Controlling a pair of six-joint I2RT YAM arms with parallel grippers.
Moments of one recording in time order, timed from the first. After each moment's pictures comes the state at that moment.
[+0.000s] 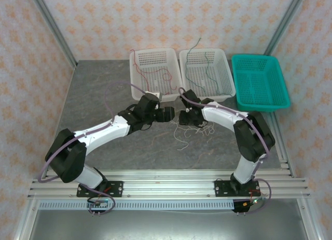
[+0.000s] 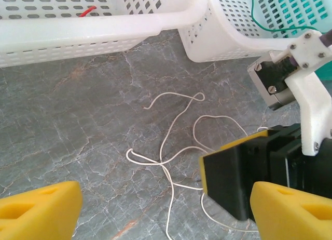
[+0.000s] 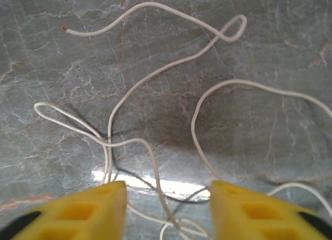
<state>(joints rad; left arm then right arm) -0.65 1.50 0.97 -0.18 -0.01 -0.62 0.58 1.75 1.14 -0.60 -0.02 0.51</state>
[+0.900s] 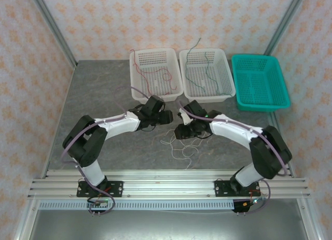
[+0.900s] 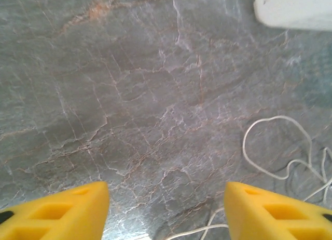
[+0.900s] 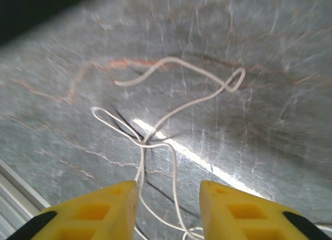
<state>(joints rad) -0.62 1.72 1.01 -0.17 0.03 -0.72 0.65 1.48 0.92 -0.54 -0.31 0.36</state>
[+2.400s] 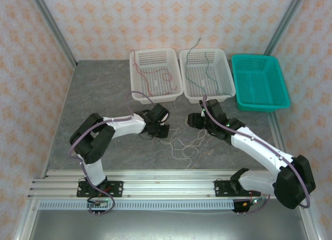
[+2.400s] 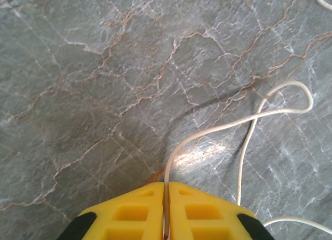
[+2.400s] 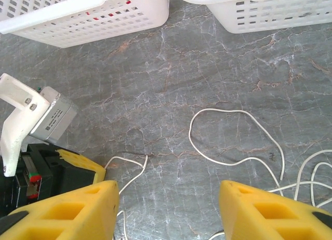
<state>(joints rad) -0.67 1.79 1.01 -0.37 0.16 -0.52 0.58 1.15 0.78 -0.41 0.01 0.53</state>
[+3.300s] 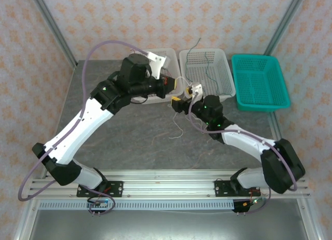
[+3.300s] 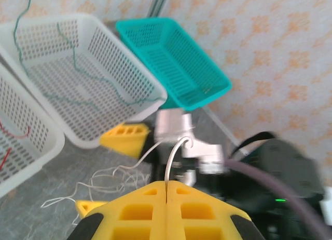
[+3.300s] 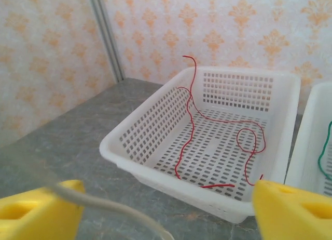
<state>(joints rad) -0.67 1.46 1.78 -0.73 0.21 -0.37 0.57 1.35 0.70 0.53 -0.13 0.12</state>
